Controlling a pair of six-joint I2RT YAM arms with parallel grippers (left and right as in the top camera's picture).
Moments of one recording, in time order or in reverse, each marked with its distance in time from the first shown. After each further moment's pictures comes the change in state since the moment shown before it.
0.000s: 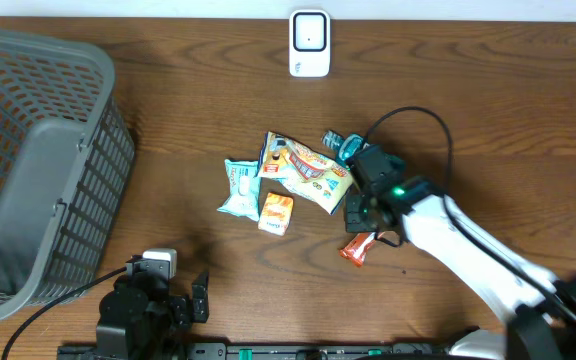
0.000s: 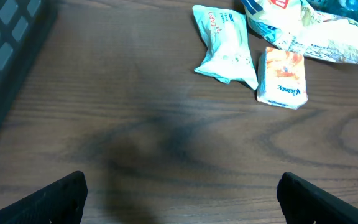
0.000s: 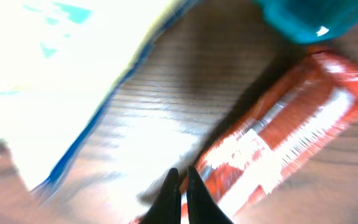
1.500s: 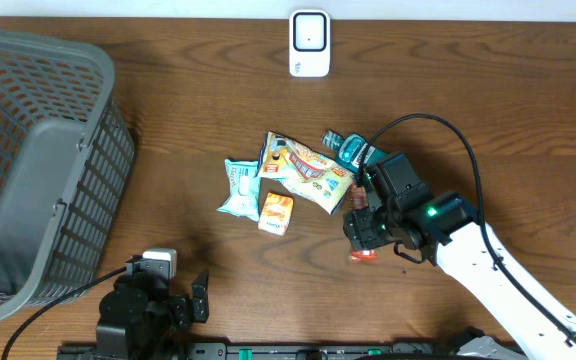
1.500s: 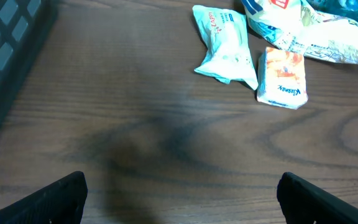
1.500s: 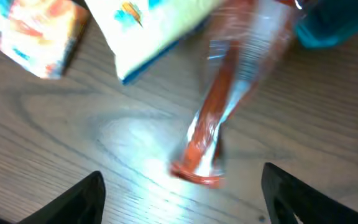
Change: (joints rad) left arm 0.000 0.000 0.000 0.000 0.000 0.000; right arm -0.006 -0.201 -0.013 -0.122 -0.096 -0.270
